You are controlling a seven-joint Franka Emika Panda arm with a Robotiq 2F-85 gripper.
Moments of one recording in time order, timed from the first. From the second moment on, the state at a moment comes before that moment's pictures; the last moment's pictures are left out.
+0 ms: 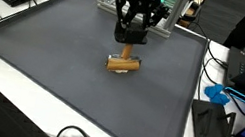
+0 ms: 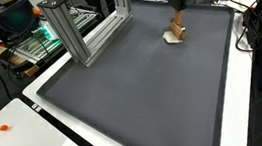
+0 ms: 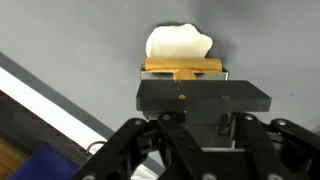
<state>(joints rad) 0.18 0.28 0.14 -1.95 -0.19 2.39 -0.32</state>
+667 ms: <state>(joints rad) 0.17 0.28 0.14 -1.94 -0.19 2.32 -0.32</state>
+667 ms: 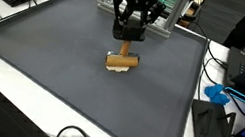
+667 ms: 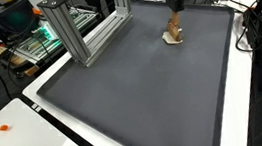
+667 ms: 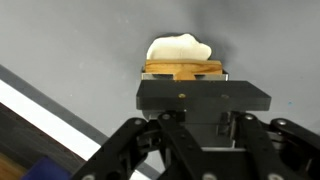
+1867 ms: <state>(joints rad) 0.13 0.26 0.14 -1.95 -0.19 2.15 -0.37</state>
